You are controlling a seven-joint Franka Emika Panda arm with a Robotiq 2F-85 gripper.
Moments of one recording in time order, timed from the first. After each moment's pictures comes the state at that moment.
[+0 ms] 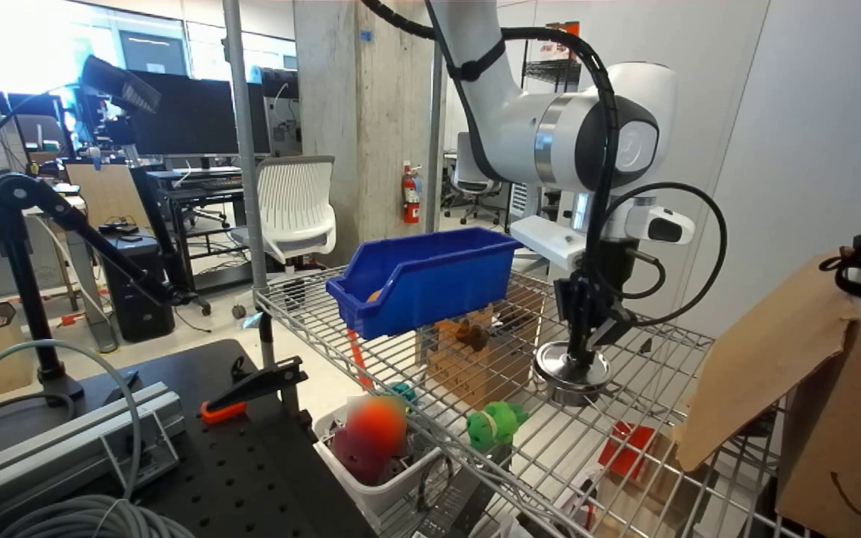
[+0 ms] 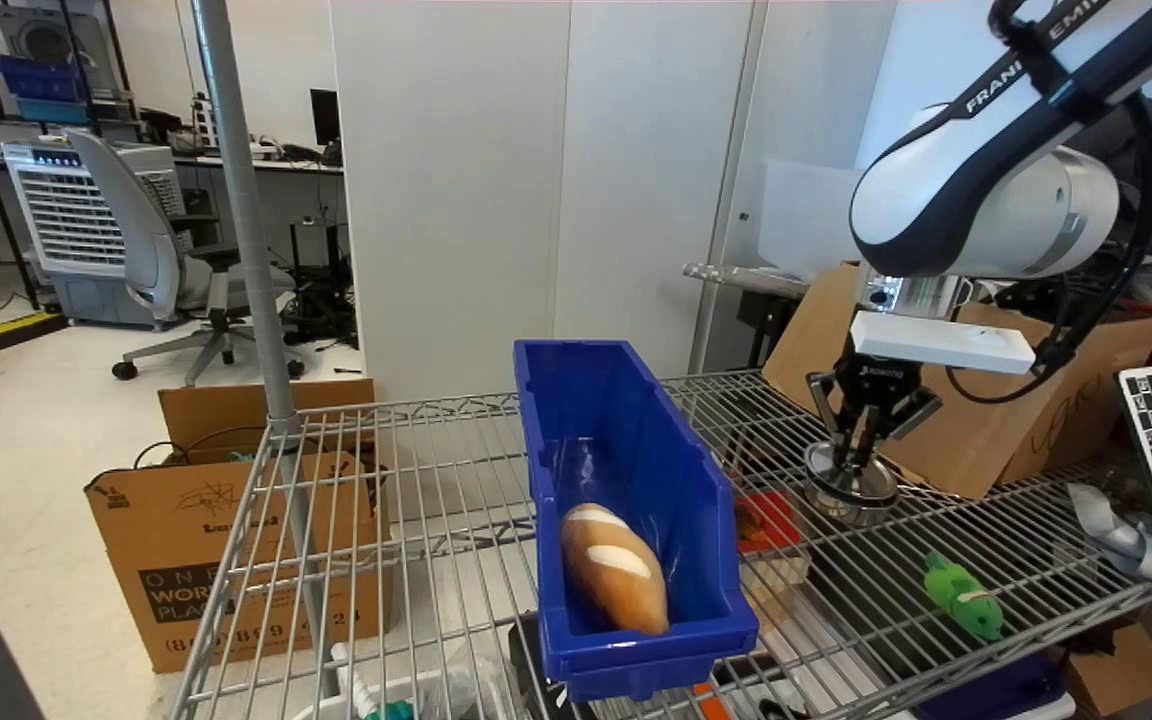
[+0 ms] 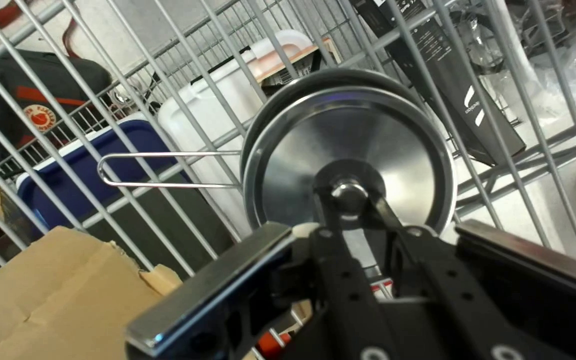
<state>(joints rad) 0.04 0.86 -0.07 -1.57 0.05 2.42 0.37</state>
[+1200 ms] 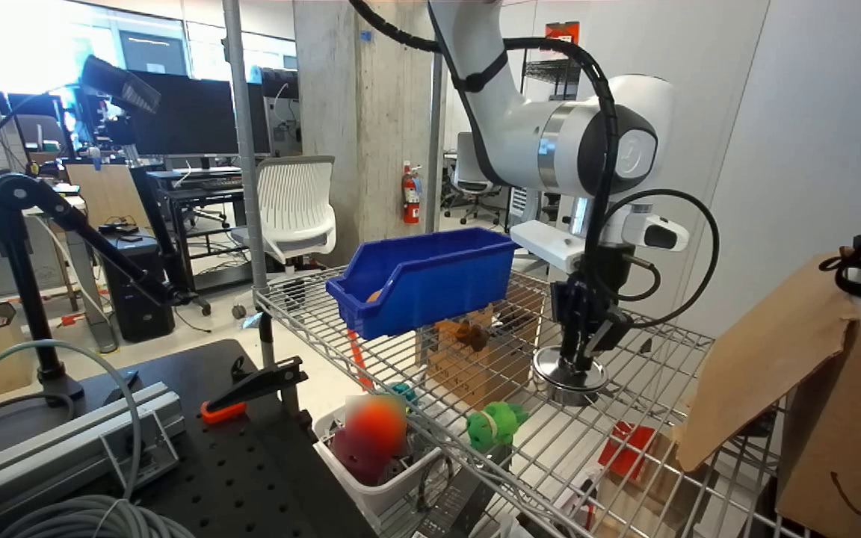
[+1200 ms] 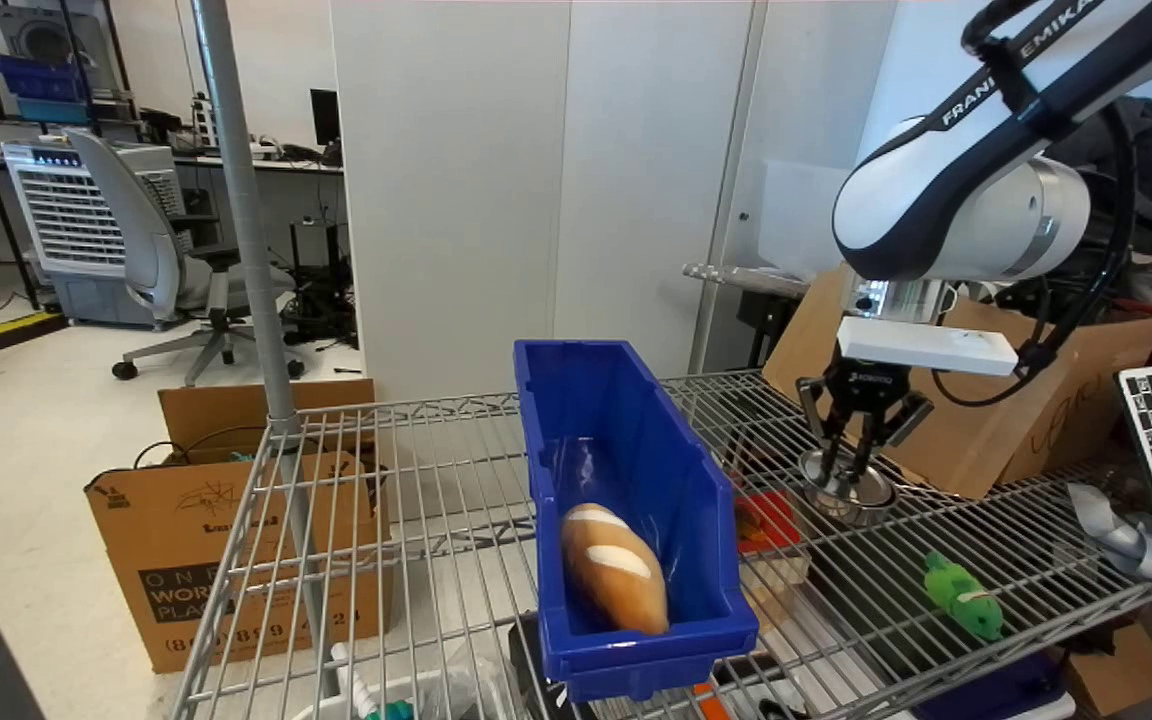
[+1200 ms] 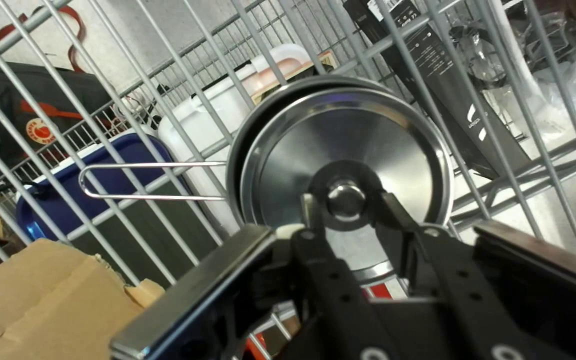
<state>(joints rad) 0.04 0.91 -0.06 -1.49 0.05 2.35 0.38</state>
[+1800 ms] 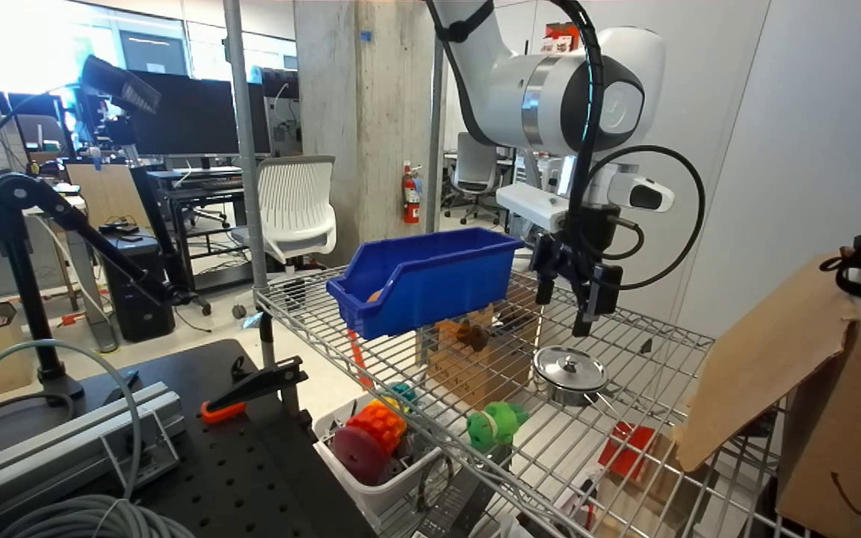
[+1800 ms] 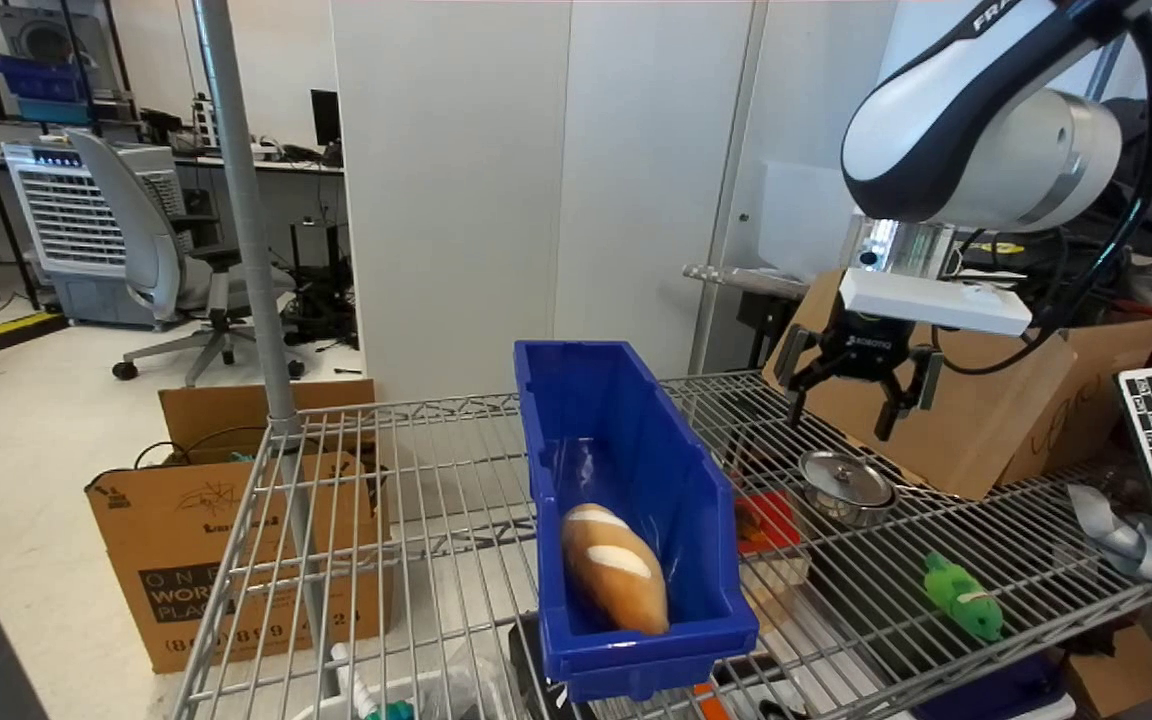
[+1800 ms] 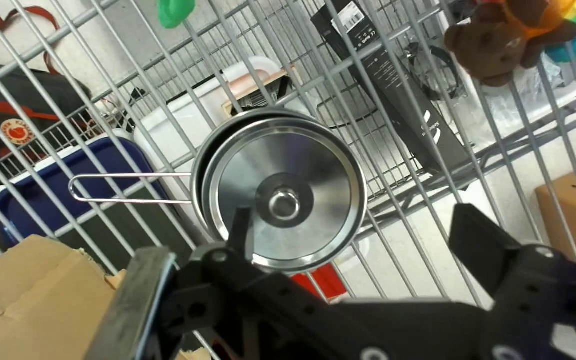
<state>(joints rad) 0.05 0.79 -0.03 -1.59 0.08 2.35 0.35</state>
